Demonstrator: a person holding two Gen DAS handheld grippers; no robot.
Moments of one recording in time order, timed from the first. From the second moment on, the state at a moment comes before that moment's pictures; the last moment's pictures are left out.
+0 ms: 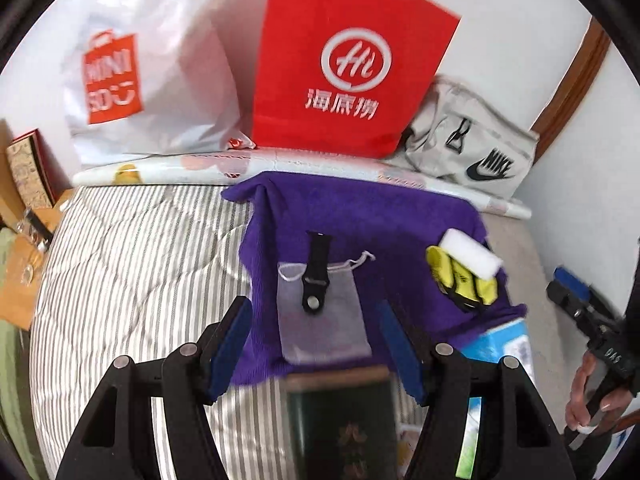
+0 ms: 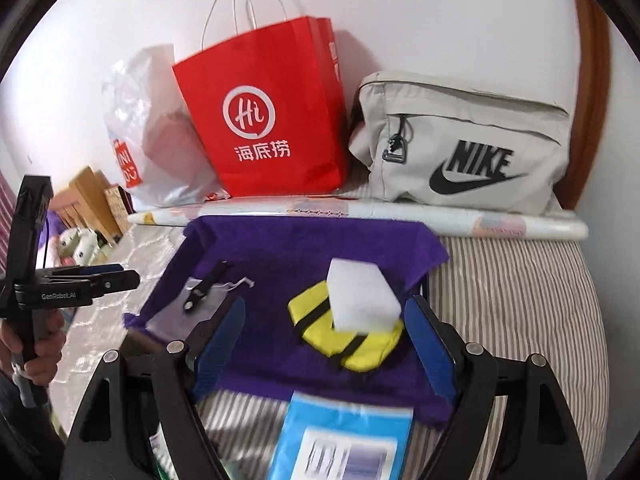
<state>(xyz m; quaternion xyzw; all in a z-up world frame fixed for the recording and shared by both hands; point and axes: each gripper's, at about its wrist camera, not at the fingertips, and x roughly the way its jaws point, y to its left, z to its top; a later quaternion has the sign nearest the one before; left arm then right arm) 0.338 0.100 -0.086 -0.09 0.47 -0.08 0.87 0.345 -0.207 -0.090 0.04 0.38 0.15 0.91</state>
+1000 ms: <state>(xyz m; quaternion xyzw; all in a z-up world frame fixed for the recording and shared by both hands) 0.149 0.076 -0.187 -0.16 0.56 -0.08 0.81 0.146 -0.192 -0.137 0.00 0.41 0.21 0.89</state>
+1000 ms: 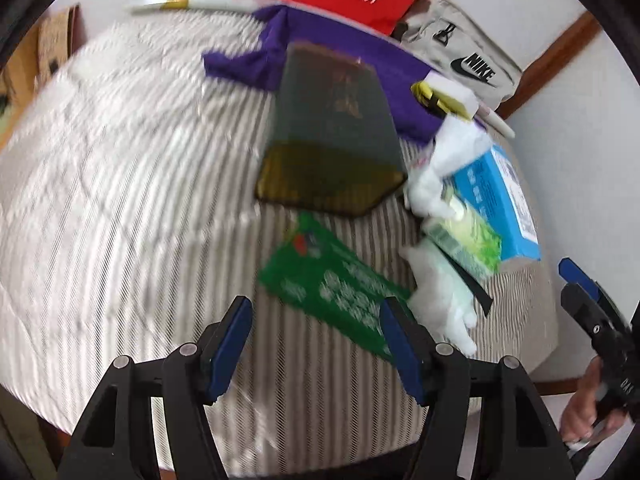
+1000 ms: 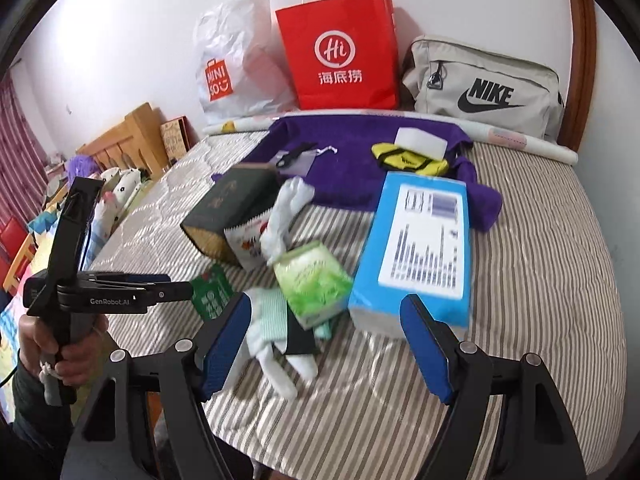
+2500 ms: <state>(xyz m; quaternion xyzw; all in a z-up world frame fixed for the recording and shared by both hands) 0.149 0.029 -0.198 -0.01 0.48 -0.02 0.87 0.135 -0.195 -0.172 -0.02 0.45 0.22 0.87</state>
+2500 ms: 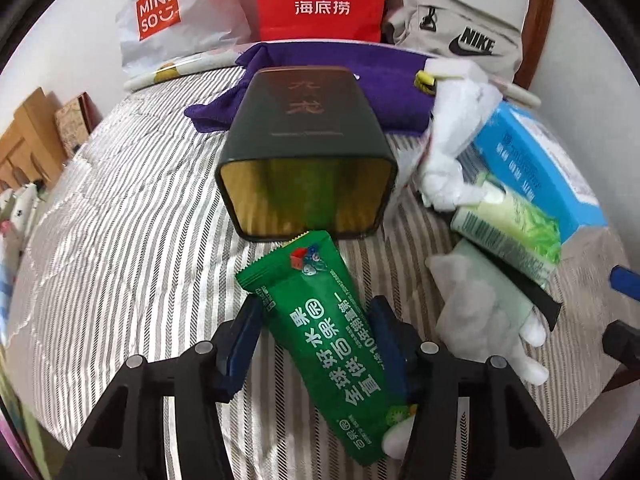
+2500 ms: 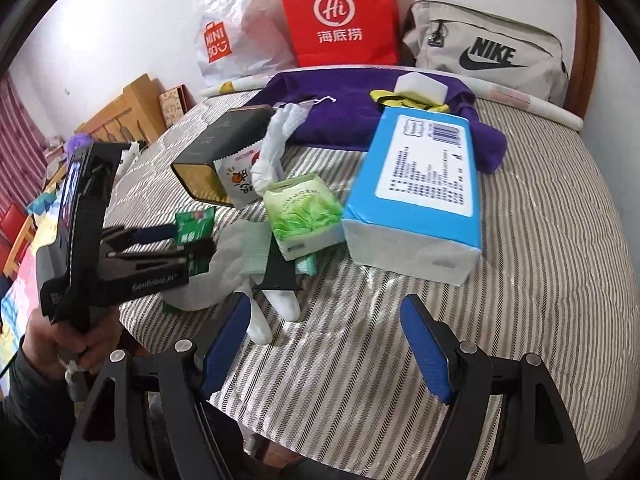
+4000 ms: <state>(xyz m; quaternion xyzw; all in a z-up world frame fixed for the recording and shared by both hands) 0.138 0.108 -0.199 -0.04 0.47 -0.01 0.88 0.232 -0.084 -0.196 -0.08 0.43 0.25 0.86</state>
